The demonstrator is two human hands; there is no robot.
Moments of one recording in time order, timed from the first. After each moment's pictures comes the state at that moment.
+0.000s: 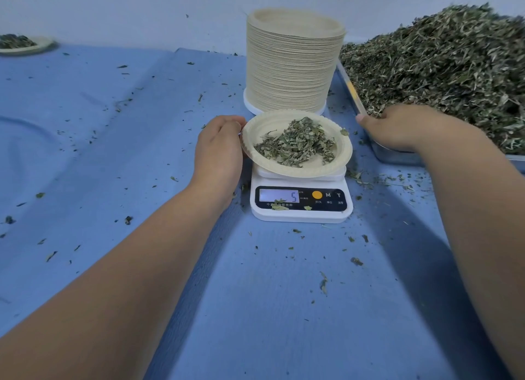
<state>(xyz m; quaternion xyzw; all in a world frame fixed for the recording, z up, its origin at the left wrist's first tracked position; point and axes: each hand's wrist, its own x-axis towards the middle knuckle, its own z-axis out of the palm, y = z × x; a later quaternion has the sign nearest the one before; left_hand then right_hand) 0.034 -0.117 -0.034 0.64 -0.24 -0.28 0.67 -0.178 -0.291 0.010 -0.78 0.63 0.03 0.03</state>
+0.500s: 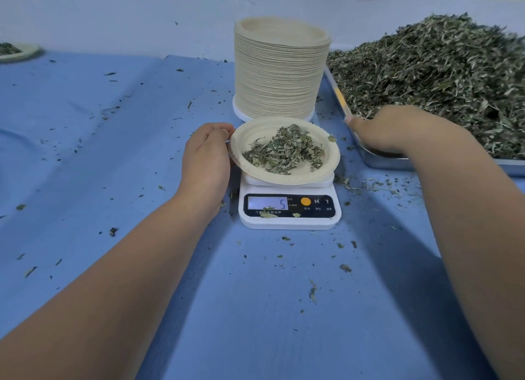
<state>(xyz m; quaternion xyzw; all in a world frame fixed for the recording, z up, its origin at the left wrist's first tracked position) 0.037 -0.122 -0.040 0.63 -0.24 -0.29 0.68 -0.181 -0.297 0.014 -0.77 0.64 0.02 0.02</state>
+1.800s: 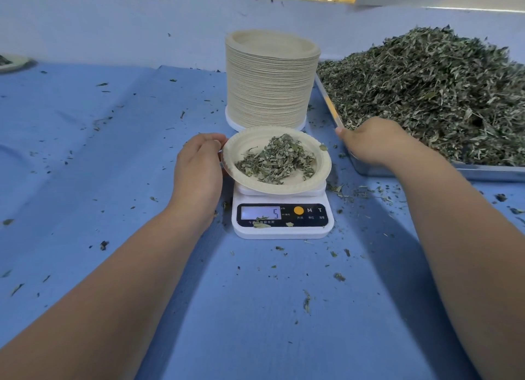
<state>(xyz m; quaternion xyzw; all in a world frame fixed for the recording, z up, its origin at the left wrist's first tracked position) 0.038 -0.122 -0.041 0.64 -0.23 -0.28 0.68 -0.177 -0.300 -0.002 -0.78 0.61 -0.08 0.08</state>
